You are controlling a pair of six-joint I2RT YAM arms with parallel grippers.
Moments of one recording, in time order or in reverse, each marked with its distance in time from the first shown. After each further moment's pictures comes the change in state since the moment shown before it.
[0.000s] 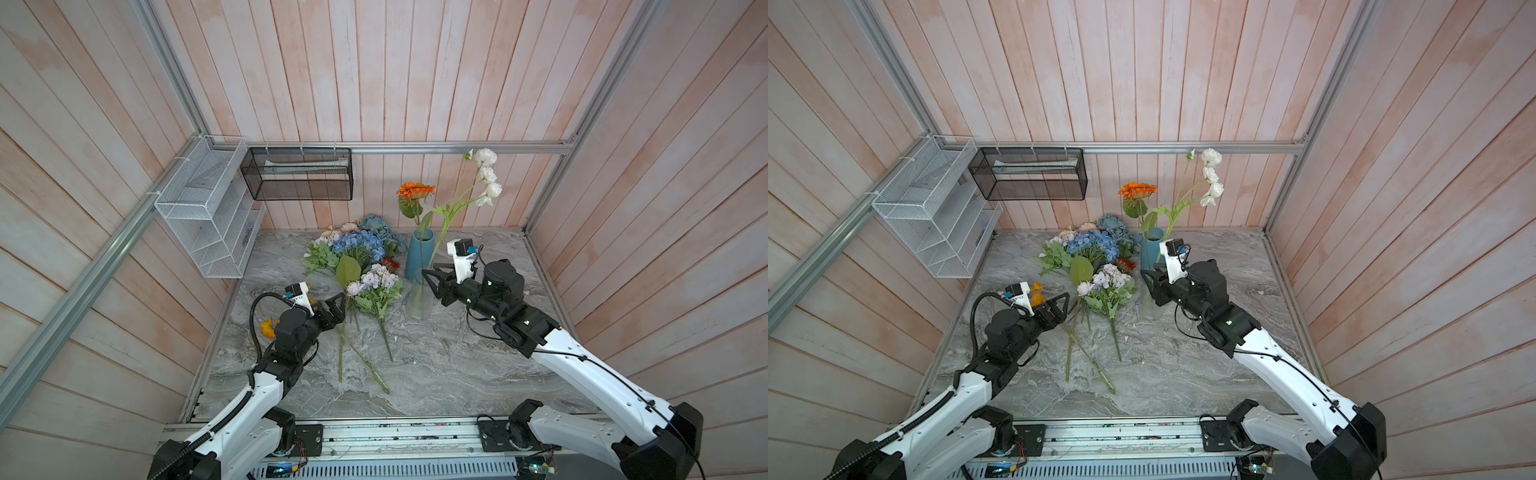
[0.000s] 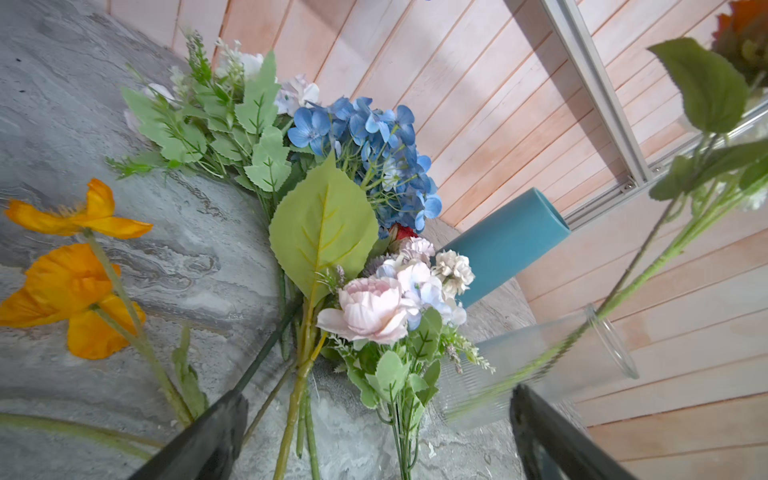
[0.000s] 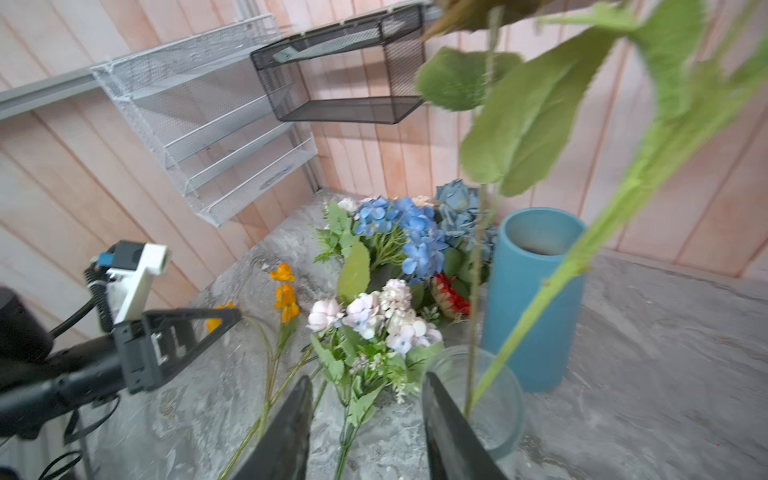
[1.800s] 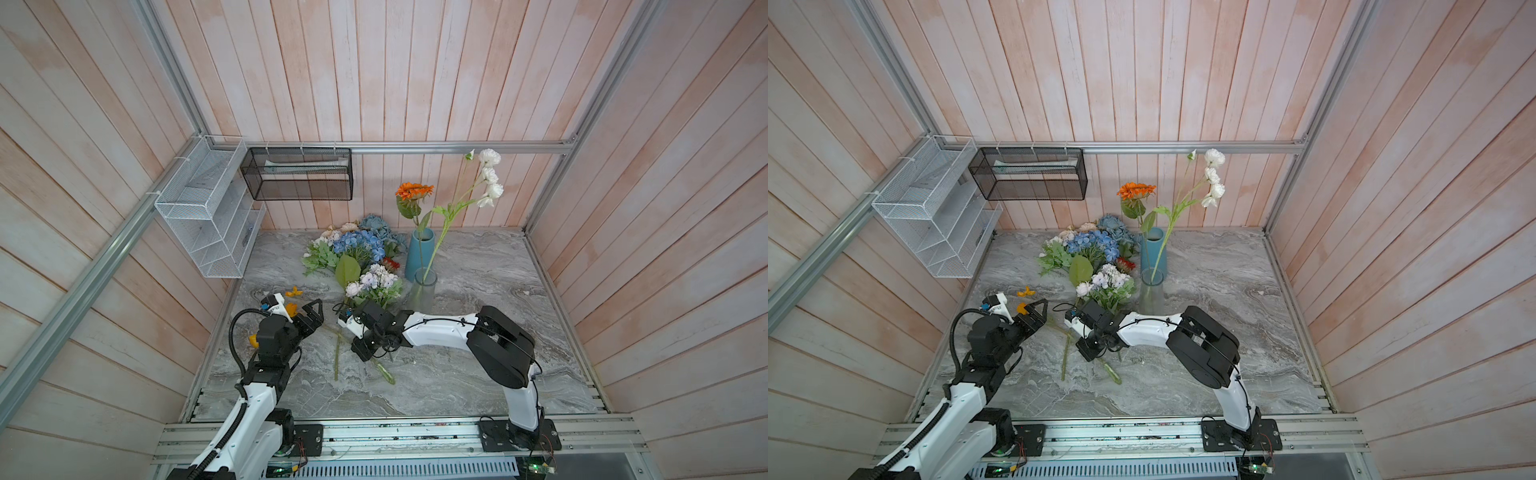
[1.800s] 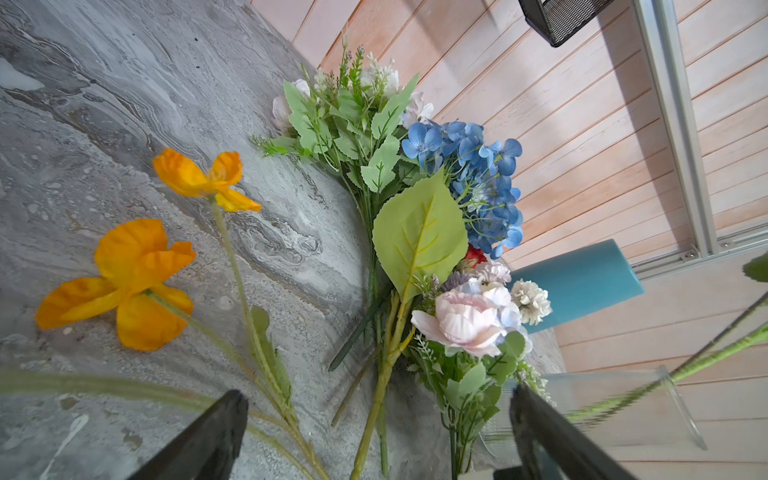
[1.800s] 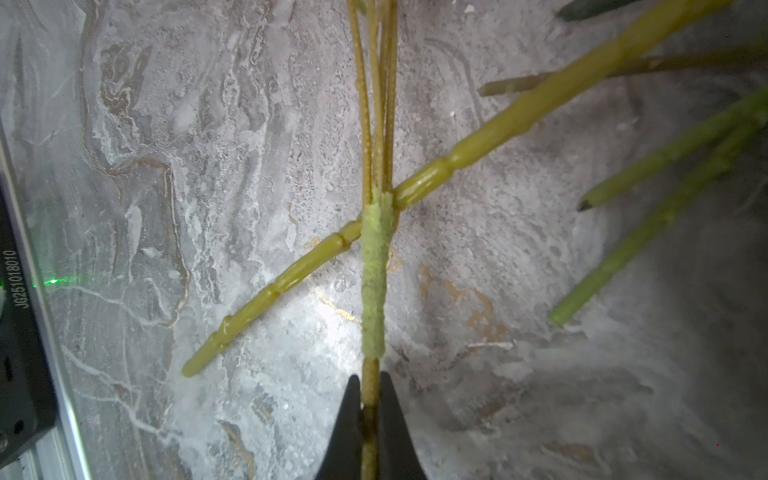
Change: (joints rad) left arm 0.239 -0.092 -0.081 -0.102 0.126 -0.068; right arm 0.374 0.940 0.366 -0.182 -0.128 -0.051
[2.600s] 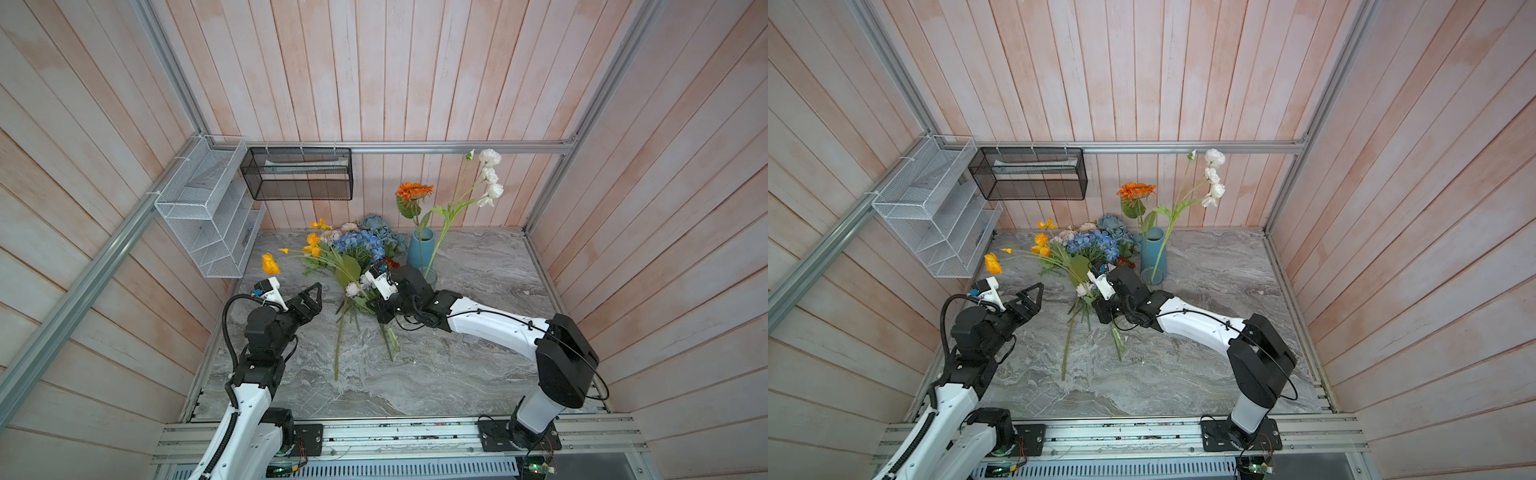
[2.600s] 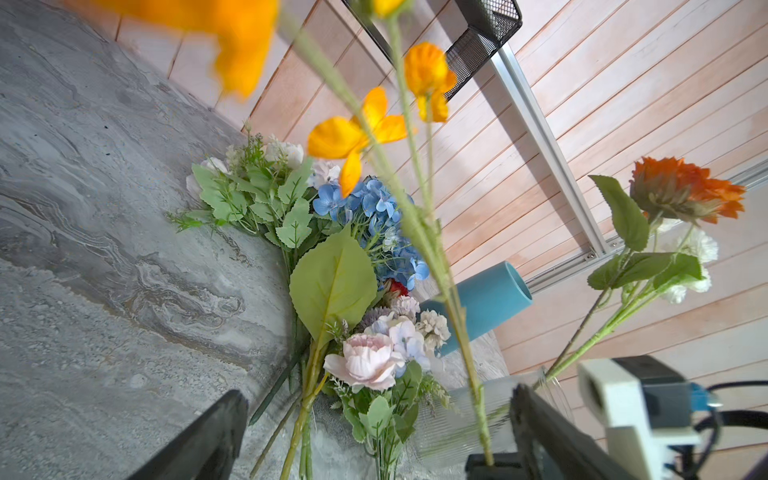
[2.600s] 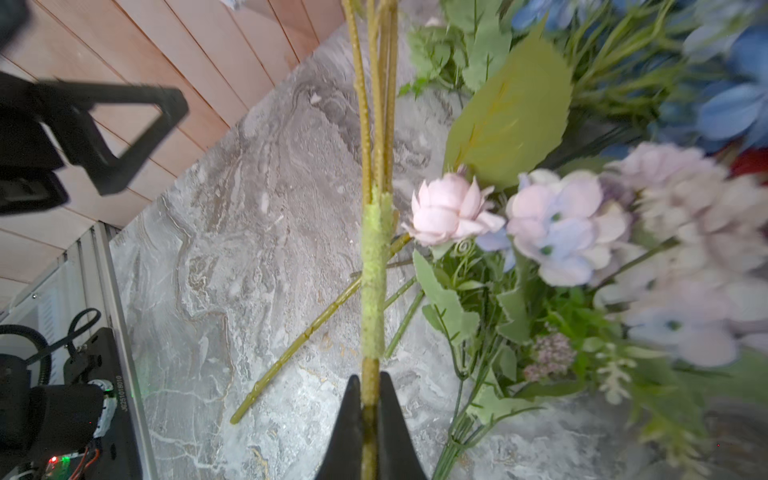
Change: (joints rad) left arm 0.001 -0.082 0.148 -0.069 0.071 0.006; right arm -0.164 -0.368 -0.100 0.118 0.058 0.048
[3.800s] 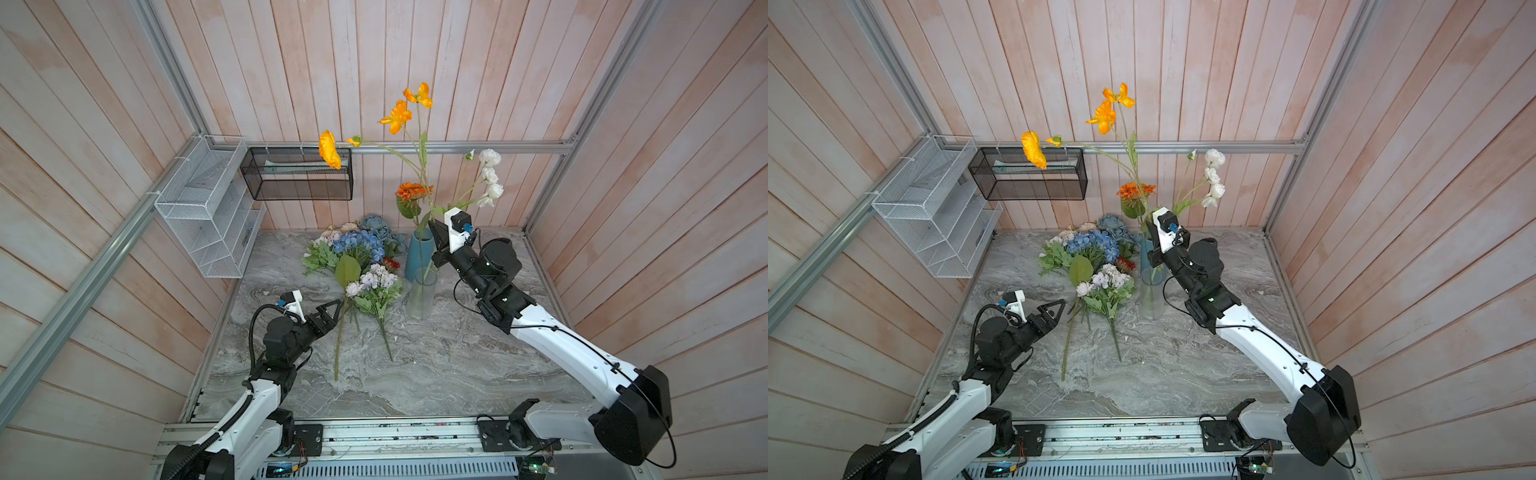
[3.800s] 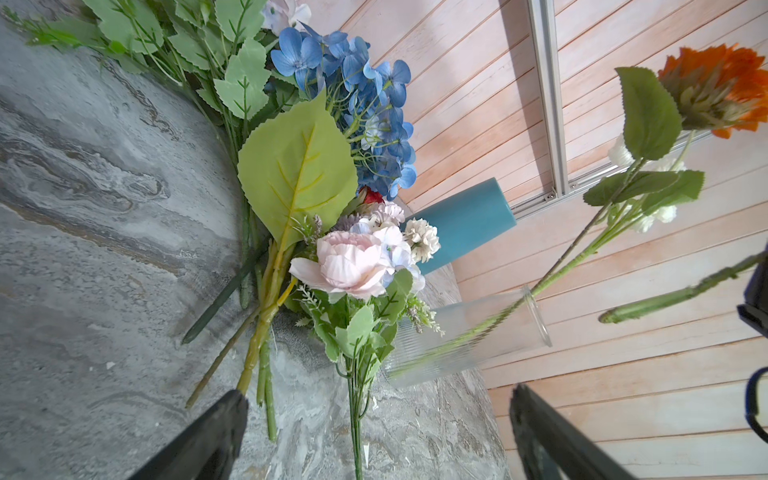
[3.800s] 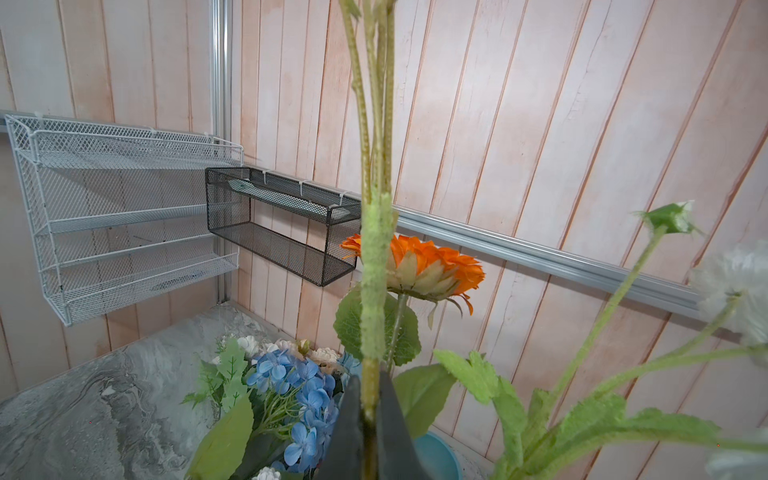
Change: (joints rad) left arm -0.104 0.166 -0.187 0.319 0.132 -0.135; right arm -0.283 -0.362 -0.160 0.563 0.178 -0.381
